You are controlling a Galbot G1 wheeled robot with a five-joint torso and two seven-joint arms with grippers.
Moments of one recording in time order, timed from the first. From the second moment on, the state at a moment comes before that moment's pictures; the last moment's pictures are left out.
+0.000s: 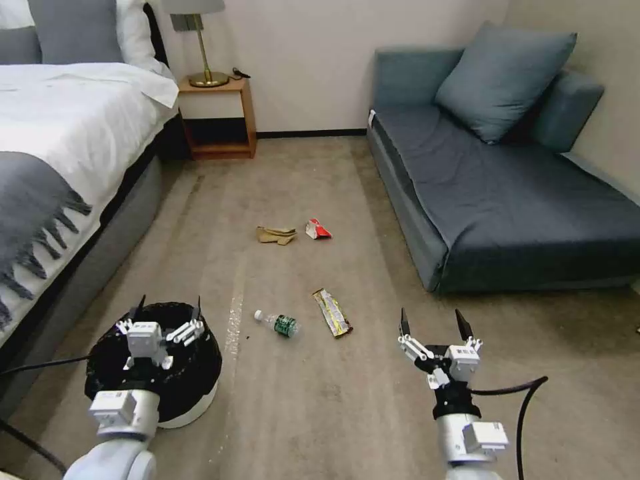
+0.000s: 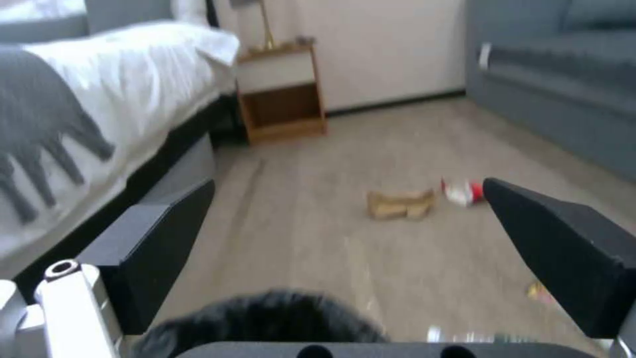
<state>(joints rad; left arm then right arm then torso) 1.76 -1.28 -0.79 -2.16 -0.23 -0.02 0.01 -1.72 1.59 0.46 2.13 -0.03 0.19 0.06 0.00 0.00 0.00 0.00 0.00</state>
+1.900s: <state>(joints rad) 1.39 -0.96 -0.98 -1.60 -0.51 0.74 0.24 -1.70 1.58 0.49 2.10 0.01 0.17 0.11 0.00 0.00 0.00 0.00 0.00</state>
